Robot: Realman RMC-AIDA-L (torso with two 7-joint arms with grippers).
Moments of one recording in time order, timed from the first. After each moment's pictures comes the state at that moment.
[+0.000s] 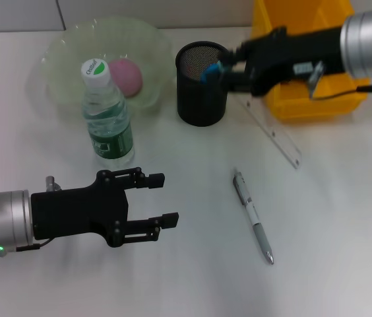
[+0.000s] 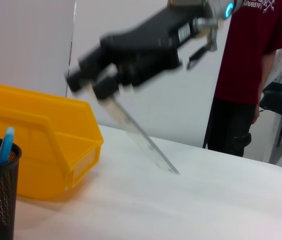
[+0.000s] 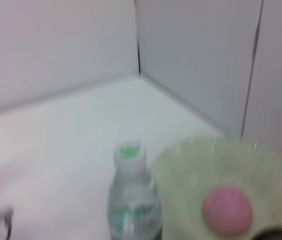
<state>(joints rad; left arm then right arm) -0.39 -2.05 1.09 0.52 1.67 1.56 -1.07 0.48 2.09 -1.30 -1.43 -2.01 -1.26 2.12</state>
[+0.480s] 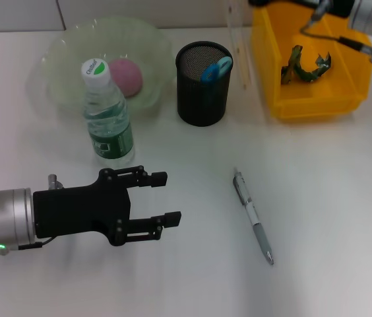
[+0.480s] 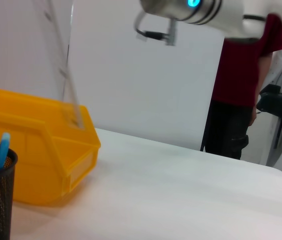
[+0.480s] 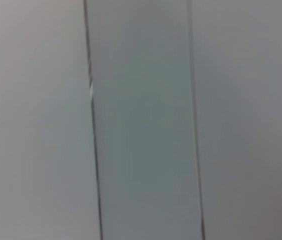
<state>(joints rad) -0.39 -2.05 1.09 0.52 1.67 1.57 -1.07 0.49 2.08 -1.29 -1.09 -1.35 -1.01 1.57</state>
